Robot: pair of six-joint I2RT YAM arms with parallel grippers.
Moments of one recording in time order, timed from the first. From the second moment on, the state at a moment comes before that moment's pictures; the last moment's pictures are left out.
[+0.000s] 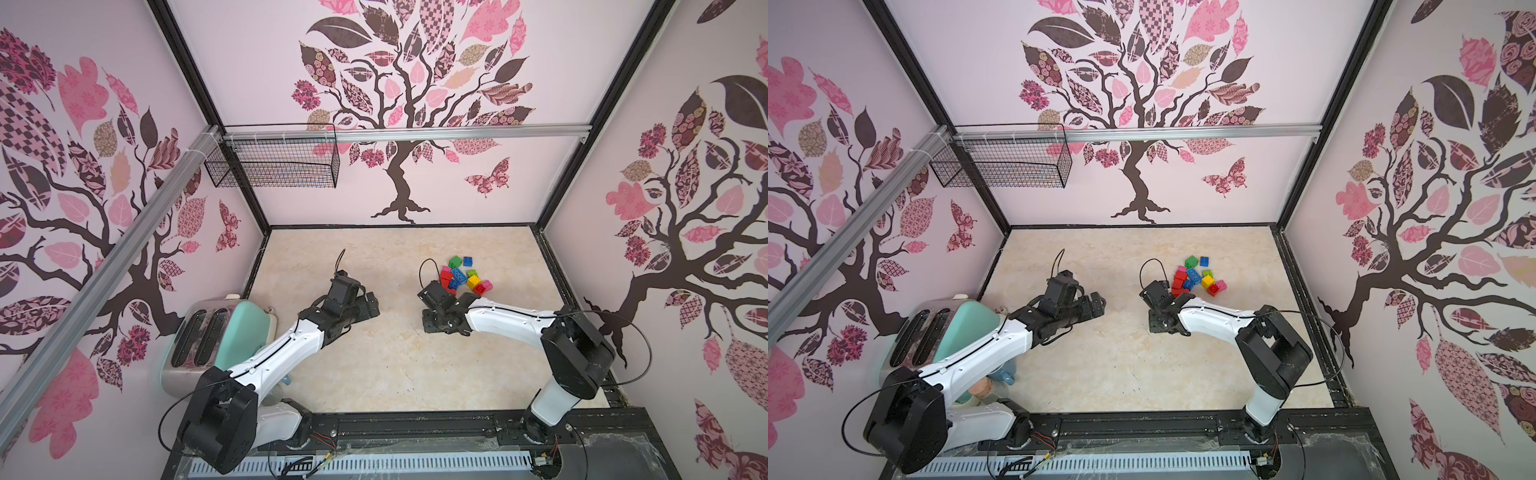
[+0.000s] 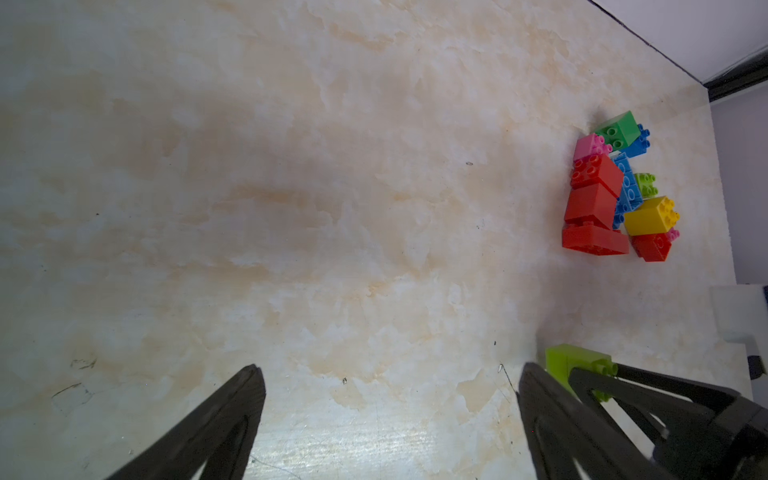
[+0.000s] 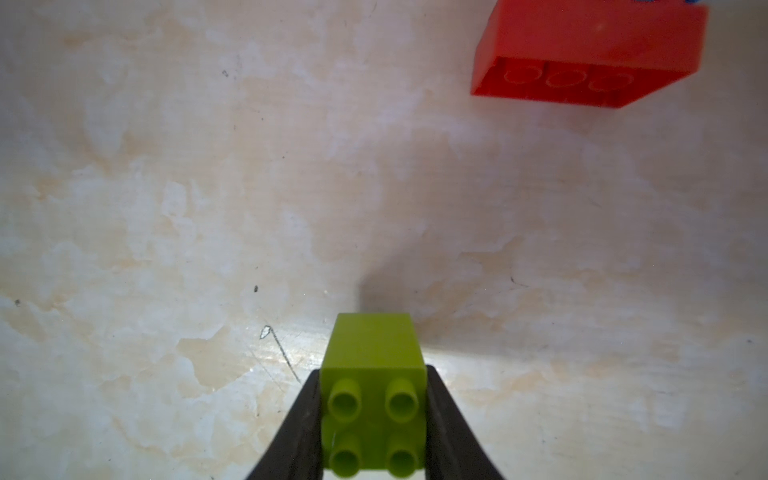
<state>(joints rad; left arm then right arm) -0.50 1.27 0.78 -0.34 -0.05 -0.68 0.76 1.68 1.04 -0.51 0.19 0.65</state>
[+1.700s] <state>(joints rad) -0.67 1.49 0.94 -0.31 0.07 -0.62 -0.06 1.49 0.82 -0.18 -0.22 0.48</state>
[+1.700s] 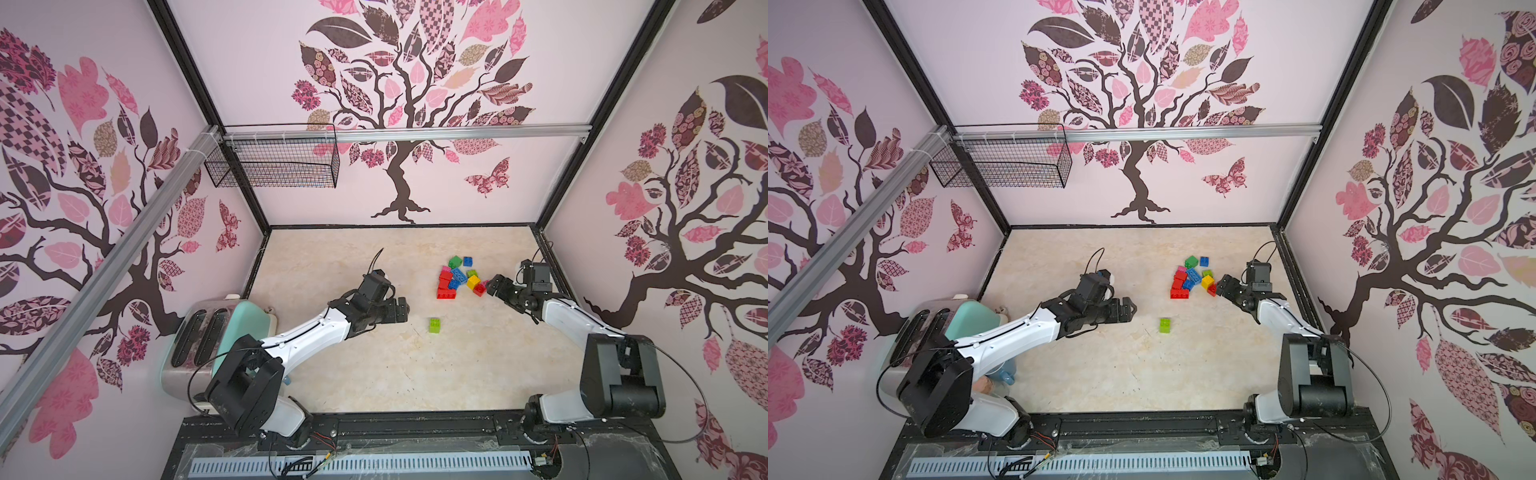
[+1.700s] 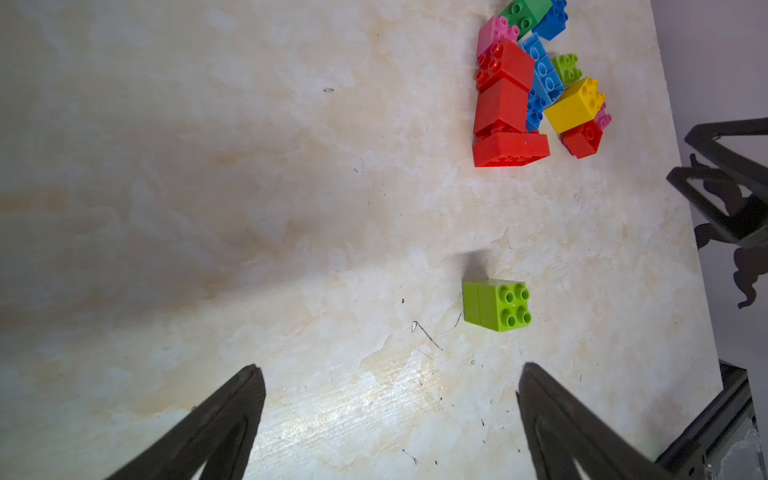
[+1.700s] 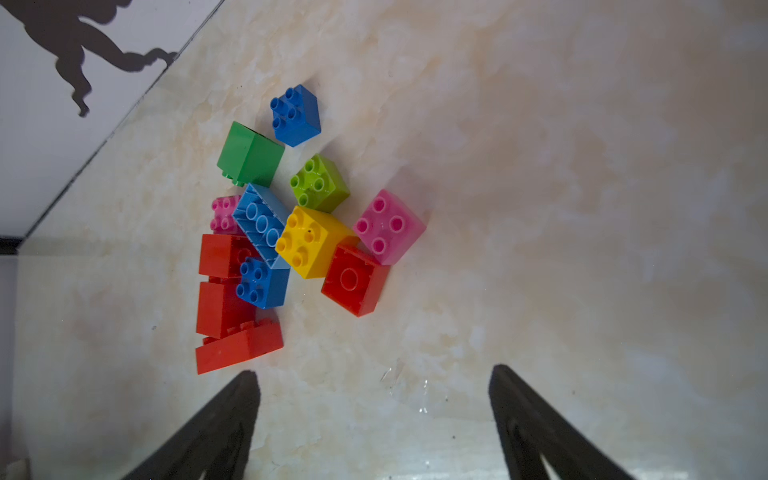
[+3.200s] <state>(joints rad) -0.77 1.89 1.25 -0.36 0.46 -0.60 0.11 1.77 1.13 -0.45 -0.14 0.25</state>
